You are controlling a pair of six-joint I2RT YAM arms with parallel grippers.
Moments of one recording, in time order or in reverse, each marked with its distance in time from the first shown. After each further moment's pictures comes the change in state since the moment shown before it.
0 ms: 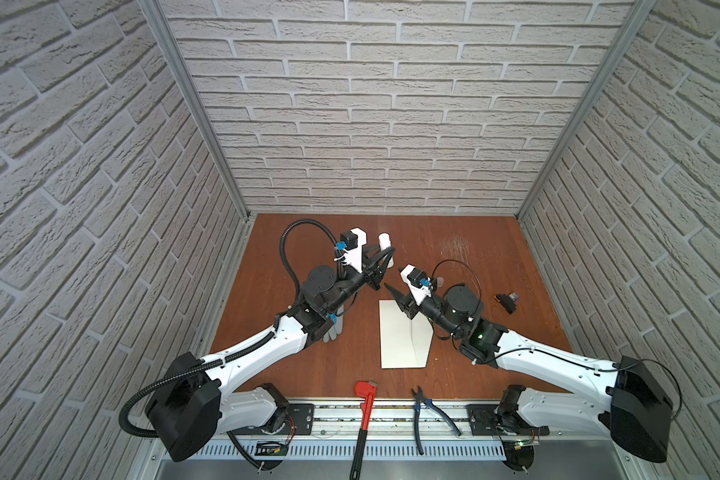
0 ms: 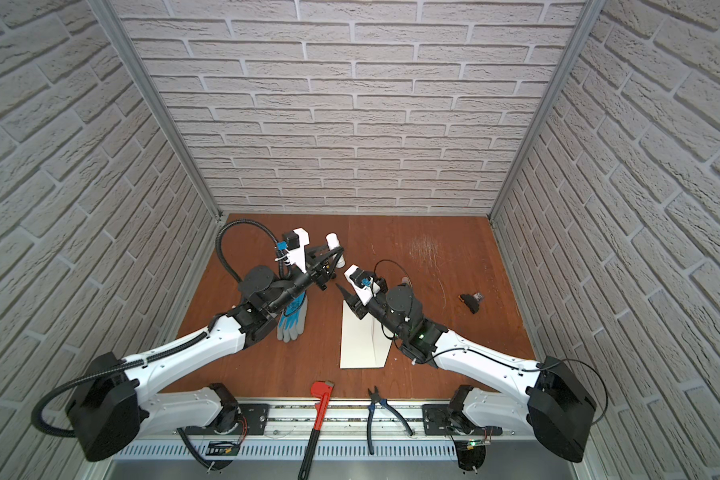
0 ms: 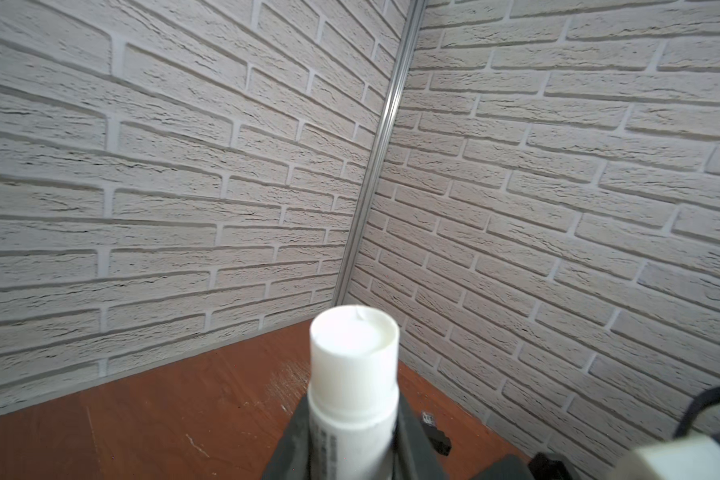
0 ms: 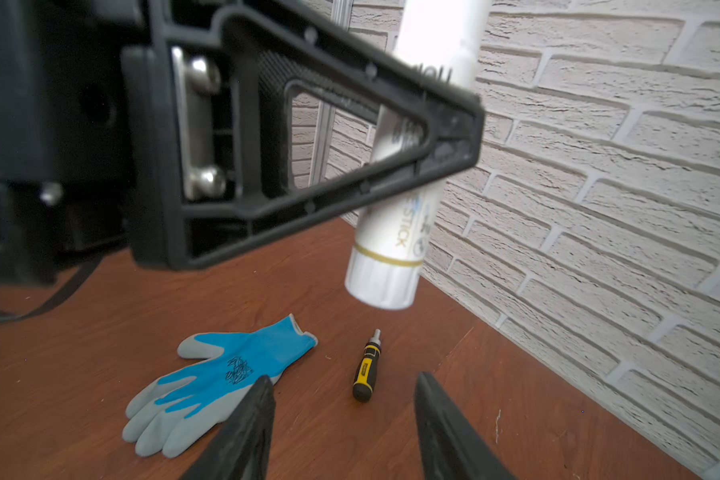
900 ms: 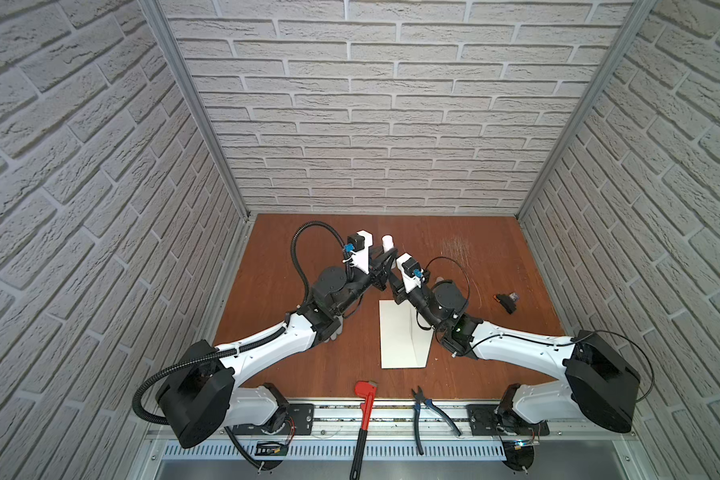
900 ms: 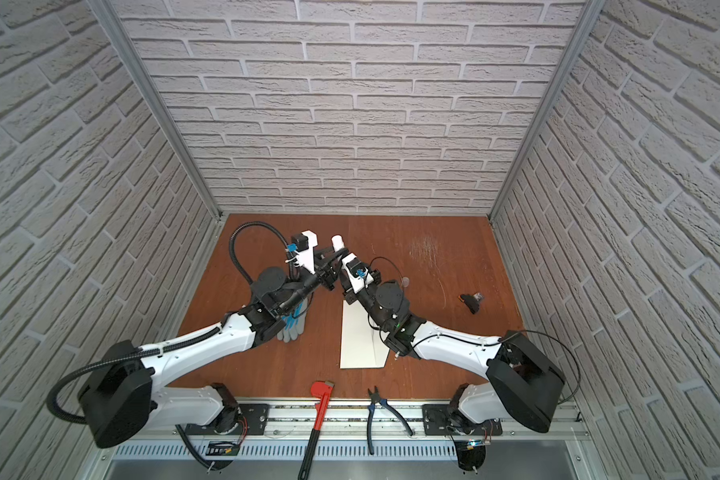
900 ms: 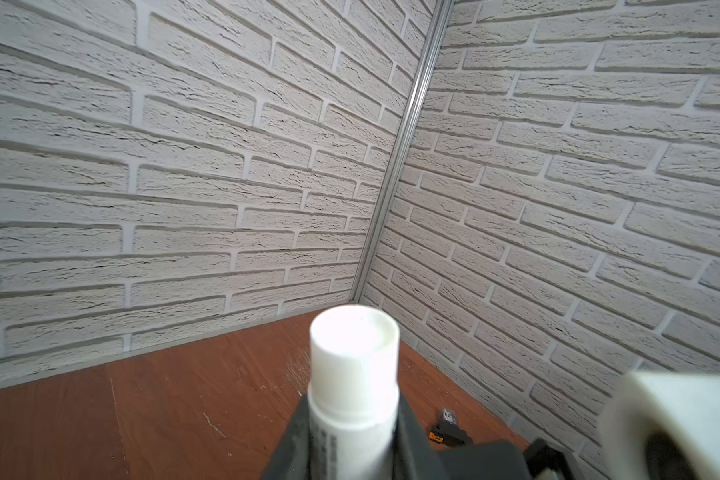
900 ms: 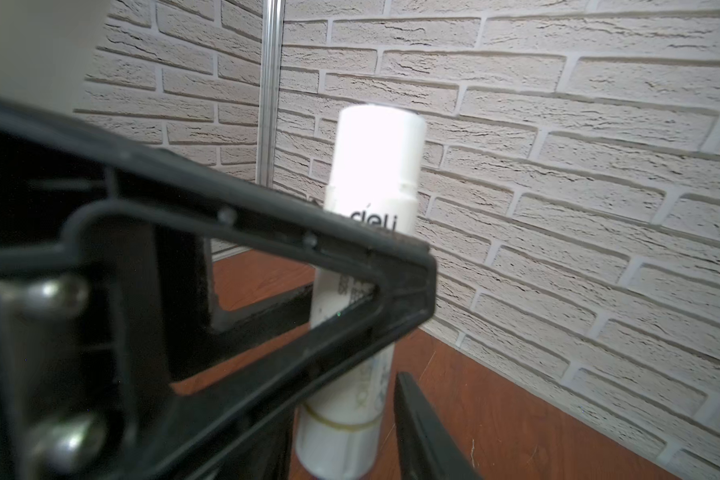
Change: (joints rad) left arm -0.031 0.066 0.000 0.034 -0.081 0.005; right arm 0.002 0.199 0.038 0.277 0.155 0.023
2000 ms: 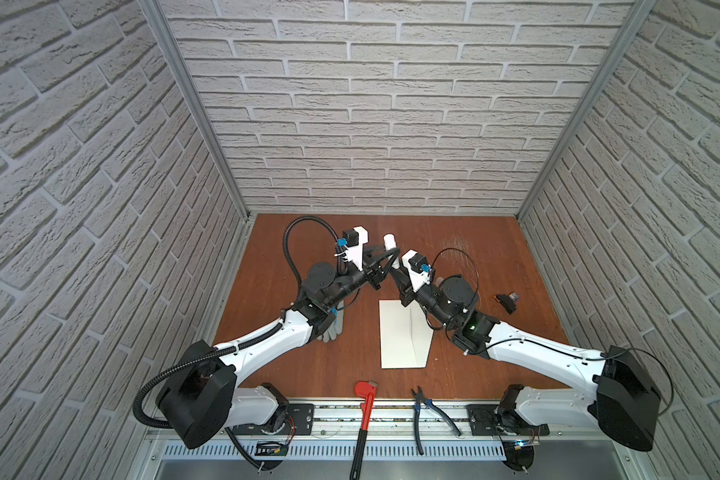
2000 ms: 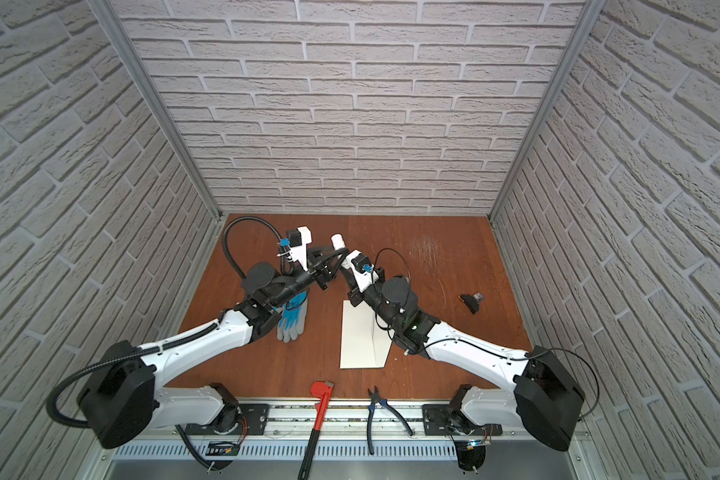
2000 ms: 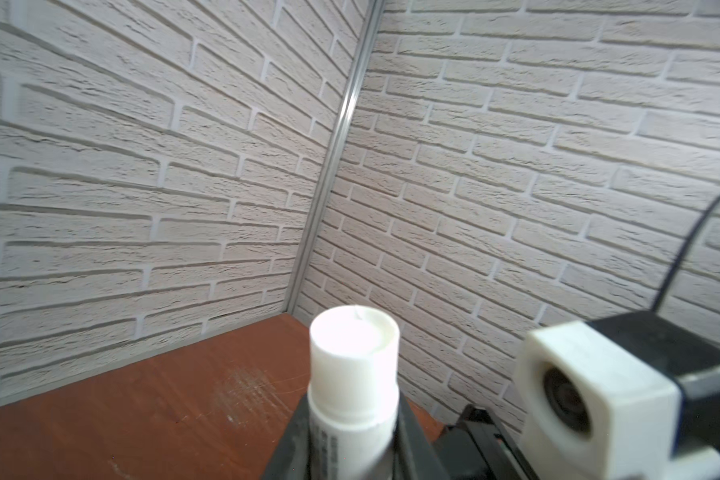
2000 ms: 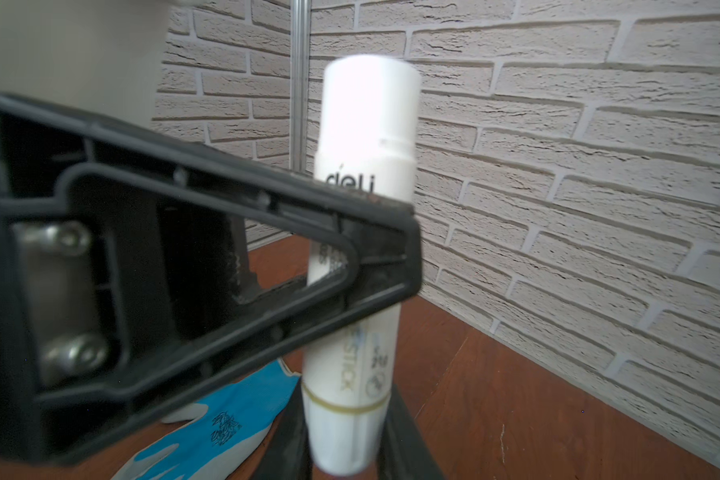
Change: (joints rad) left arm 0.101 0.006 0.000 0.119 0.364 -0.135; right arm -0.024 -0.161 0.049 -0.288 -0.158 0.078
